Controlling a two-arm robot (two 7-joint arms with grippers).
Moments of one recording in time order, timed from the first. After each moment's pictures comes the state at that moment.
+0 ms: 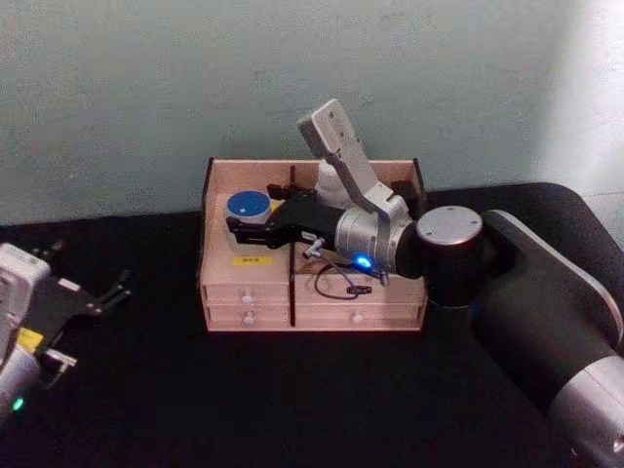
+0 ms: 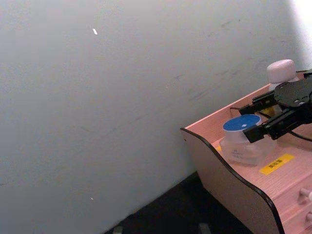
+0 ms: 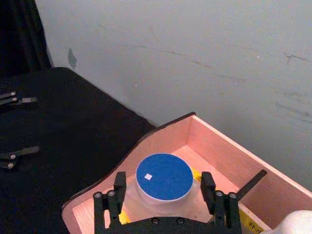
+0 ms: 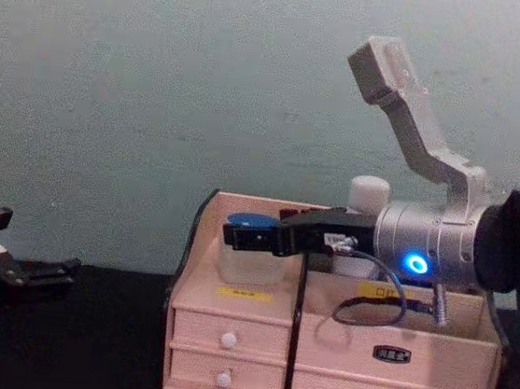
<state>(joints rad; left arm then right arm) -0.20 0.60 0.45 -1.41 -0.25 -0.12 0.03 0.72 0.12 -0.53 -0.91 0.24 0.14 0.48</state>
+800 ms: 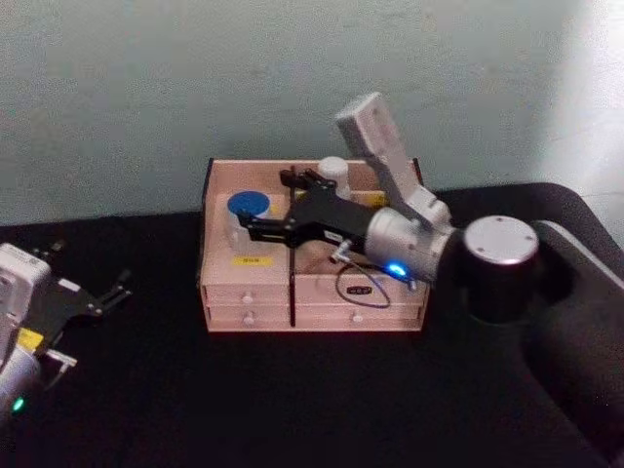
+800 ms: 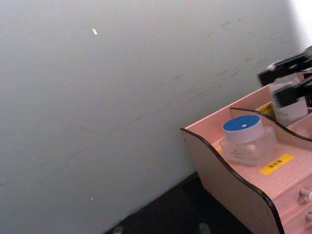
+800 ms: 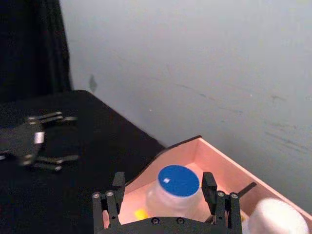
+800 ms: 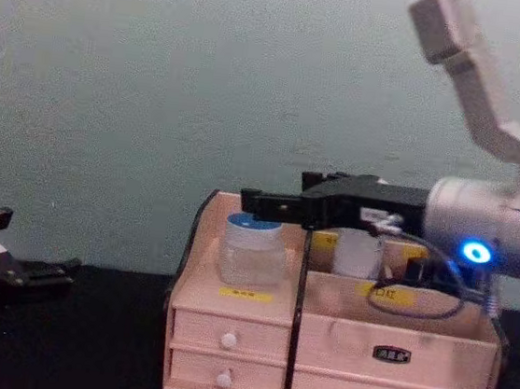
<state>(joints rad) -0.20 0.60 0.45 -1.41 -0.25 -0.12 0.03 0.57 0.24 -0.49 -1.23 0.28 0.15 0.51</state>
